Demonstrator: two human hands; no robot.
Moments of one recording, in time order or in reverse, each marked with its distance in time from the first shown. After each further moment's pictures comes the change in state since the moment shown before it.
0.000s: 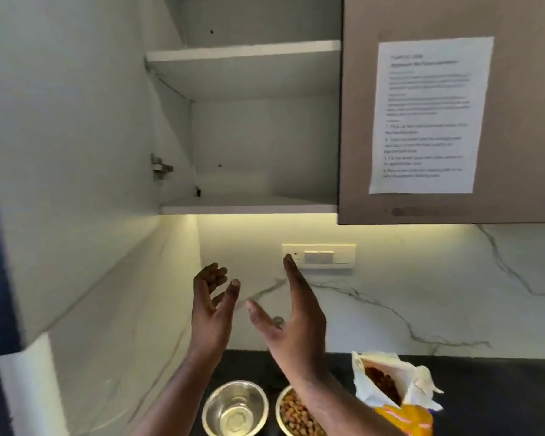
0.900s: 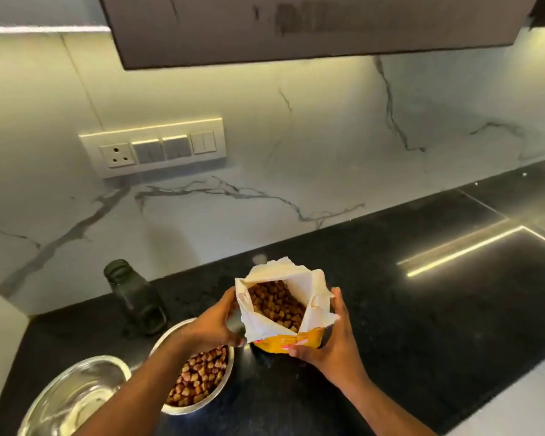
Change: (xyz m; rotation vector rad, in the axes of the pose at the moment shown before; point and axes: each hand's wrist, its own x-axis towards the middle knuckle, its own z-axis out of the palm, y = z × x) left_hand -0.059 -0.267 0.262 0.317 -1.492 -0.526; right_hand -0.160 0.330 -0.162 -0.225 -0.175 0.967
